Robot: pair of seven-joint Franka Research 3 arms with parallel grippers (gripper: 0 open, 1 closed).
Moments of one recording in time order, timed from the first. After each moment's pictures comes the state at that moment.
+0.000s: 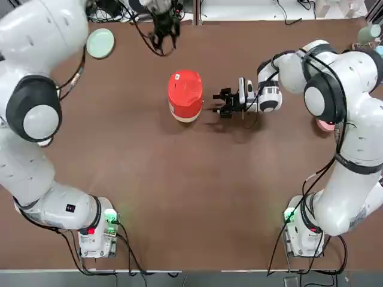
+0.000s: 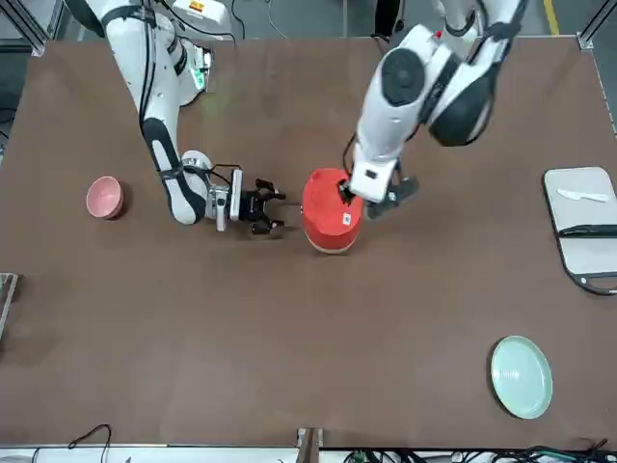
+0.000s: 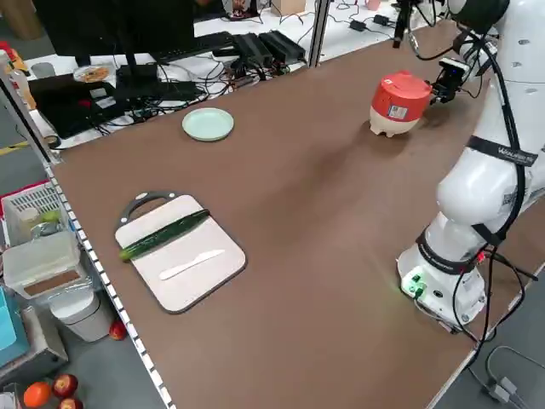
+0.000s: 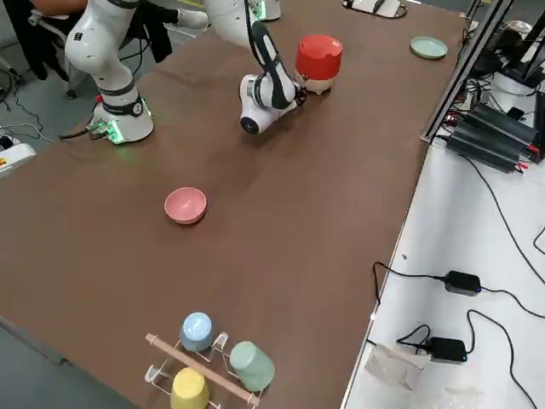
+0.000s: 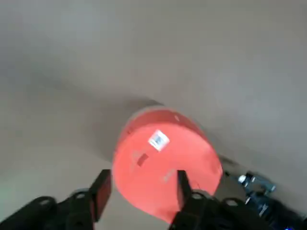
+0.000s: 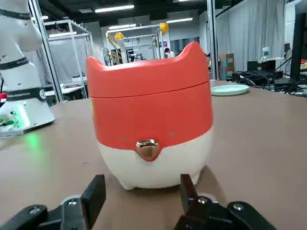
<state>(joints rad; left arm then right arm) -0.17 0.31 -0.49 -1.50 0.07 1.79 -1.17 0.44 0.63 -0.02 -2.20 2.02 1.82 -2.74</state>
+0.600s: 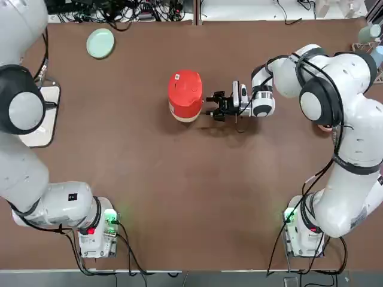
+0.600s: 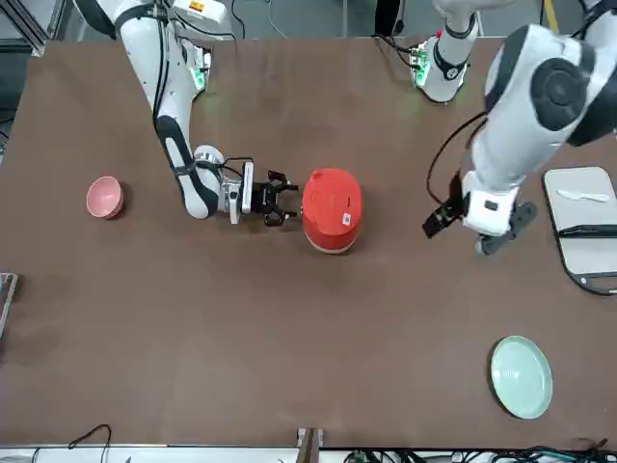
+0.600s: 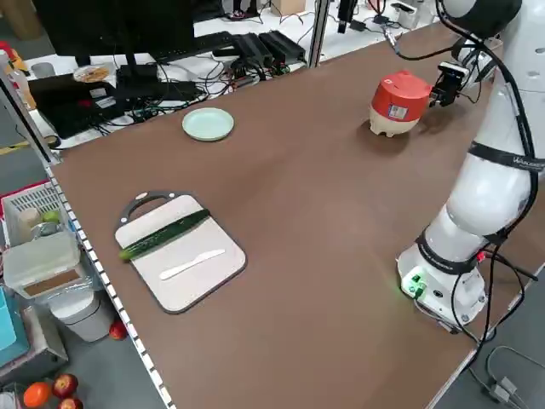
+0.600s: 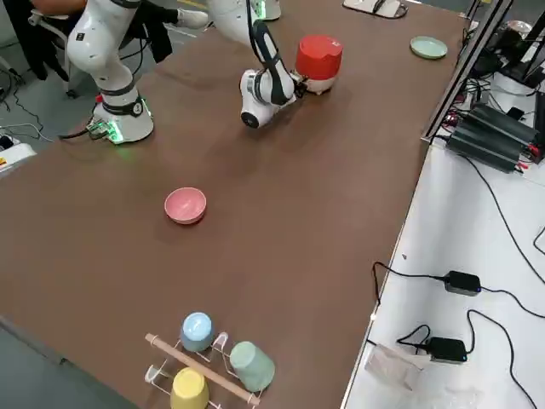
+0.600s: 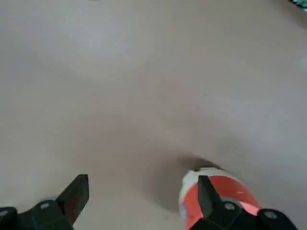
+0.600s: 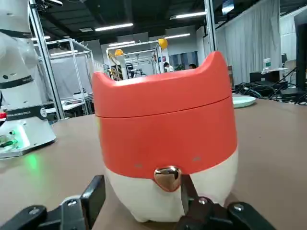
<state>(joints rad) 0.14 0.23 -0.49 -1.49 0.10 1.66 -0.82 0.49 0.64 0.00 -2.19 2.10 1.79 -2.75</state>
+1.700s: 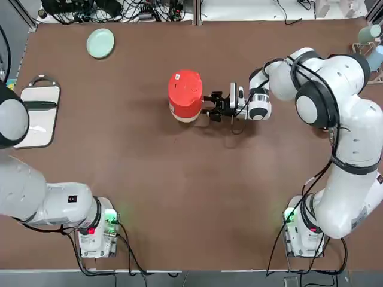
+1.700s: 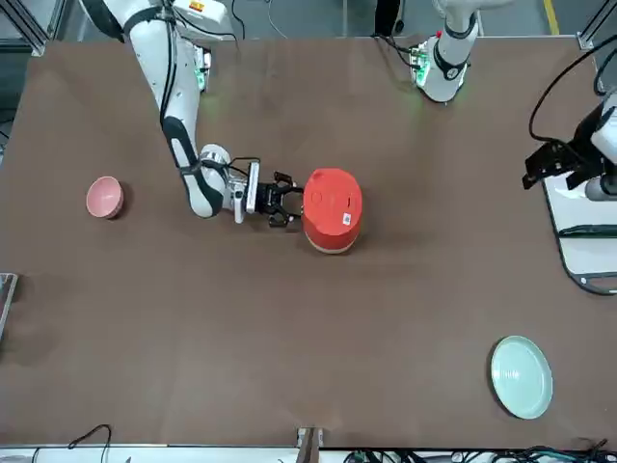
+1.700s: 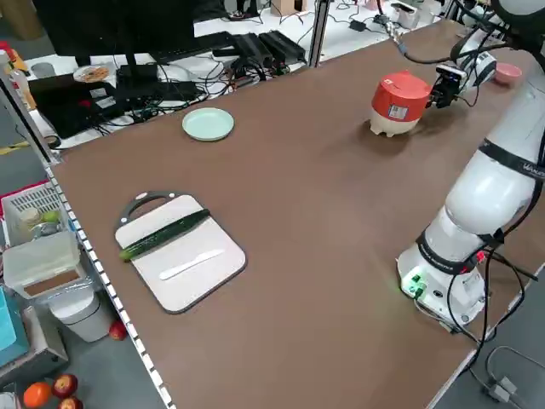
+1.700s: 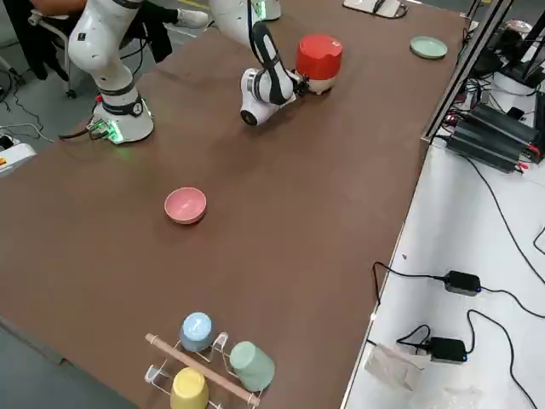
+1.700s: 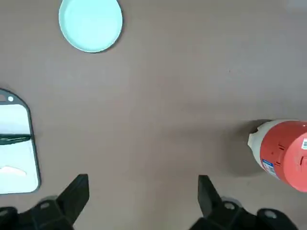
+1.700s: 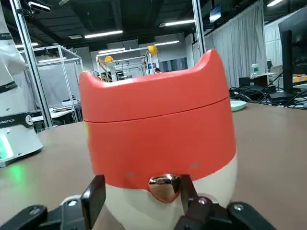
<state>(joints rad) 0.04 0.05 -0.12 -1.50 -0.02 1.57 -0.06 0.53 0.66 0.00 -2.18 2.19 1.78 -2.76</state>
